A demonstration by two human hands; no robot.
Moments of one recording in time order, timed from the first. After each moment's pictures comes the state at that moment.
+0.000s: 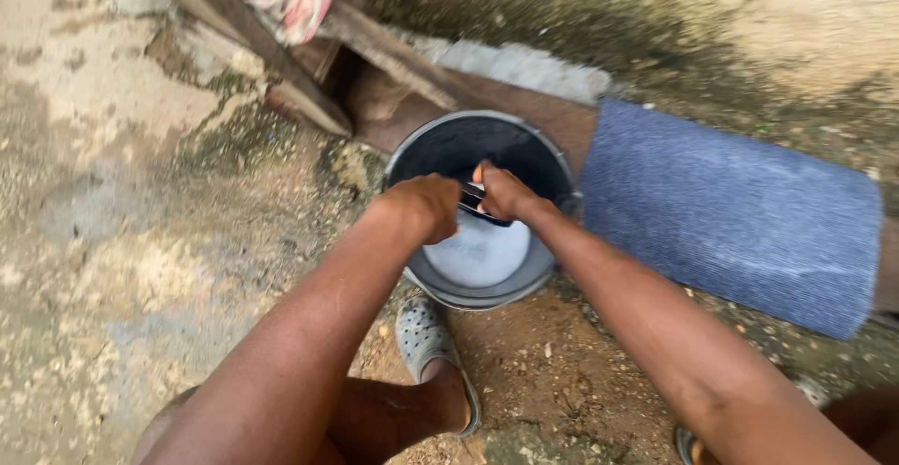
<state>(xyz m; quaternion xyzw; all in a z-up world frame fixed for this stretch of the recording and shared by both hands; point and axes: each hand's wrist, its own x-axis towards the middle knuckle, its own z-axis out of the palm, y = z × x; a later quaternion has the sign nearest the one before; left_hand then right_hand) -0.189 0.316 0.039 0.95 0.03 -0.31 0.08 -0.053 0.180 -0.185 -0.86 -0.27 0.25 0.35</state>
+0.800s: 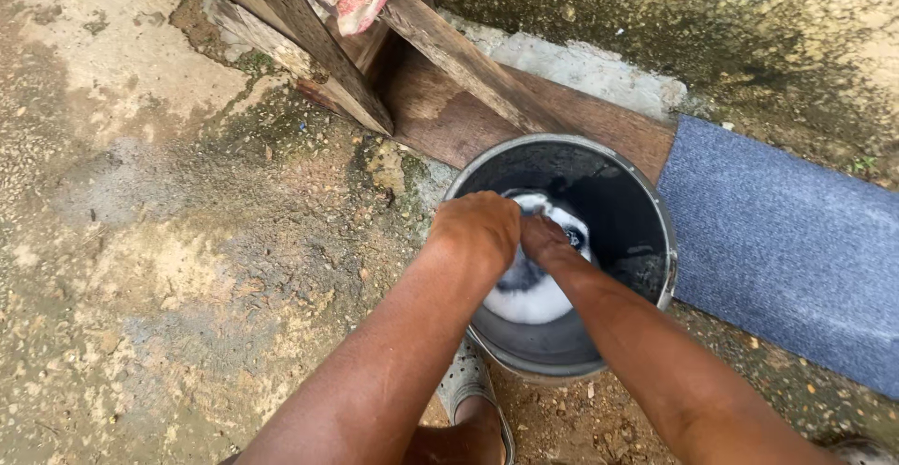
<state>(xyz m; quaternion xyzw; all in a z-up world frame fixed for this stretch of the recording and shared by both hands) -0.163 0.348 0.044 0.93 0.07 -0.34 0.10 -0.050 0.213 -0.320 -0.91 -0.30 0.27 0.02</state>
